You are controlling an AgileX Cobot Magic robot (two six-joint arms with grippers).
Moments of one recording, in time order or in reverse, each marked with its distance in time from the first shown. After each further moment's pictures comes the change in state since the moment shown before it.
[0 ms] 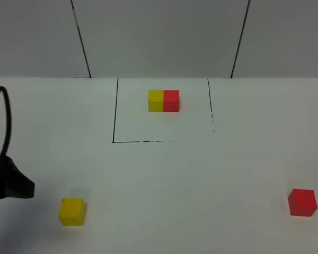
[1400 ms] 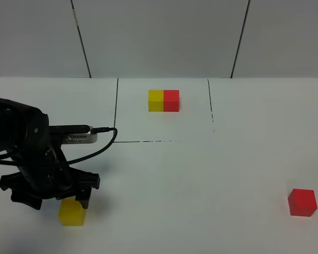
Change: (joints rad) left arm -0.400 0.610 -0.133 0.430 -0.268 -0.533; right arm 0.000 0.000 0.000 0.000 0.000 0.000
